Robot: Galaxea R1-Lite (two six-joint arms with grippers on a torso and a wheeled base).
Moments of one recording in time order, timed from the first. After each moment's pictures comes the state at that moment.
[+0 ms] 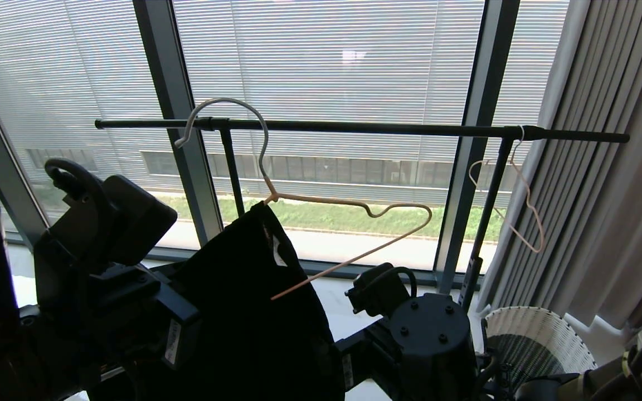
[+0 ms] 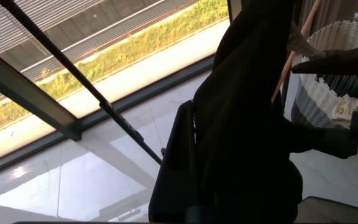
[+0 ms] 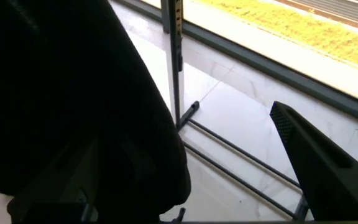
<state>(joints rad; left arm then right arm) -0.75 1.20 -0.65 -0.23 0.29 0.21 1.14 1.96 -0.74 -0.89 -0.44 0.27</state>
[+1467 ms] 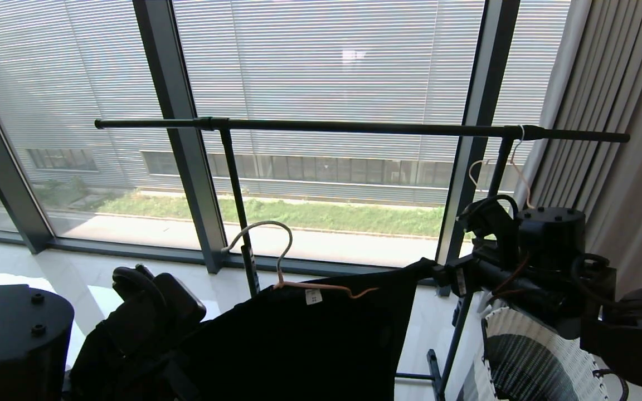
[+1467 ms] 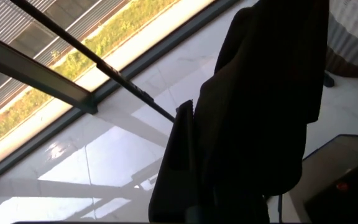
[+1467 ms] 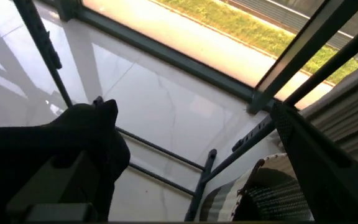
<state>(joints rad) -0.76 1.22 -0.45 -0.23 0.32 0.31 0.60 1.76 -0.69 -0.74 -0.24 -0.03</state>
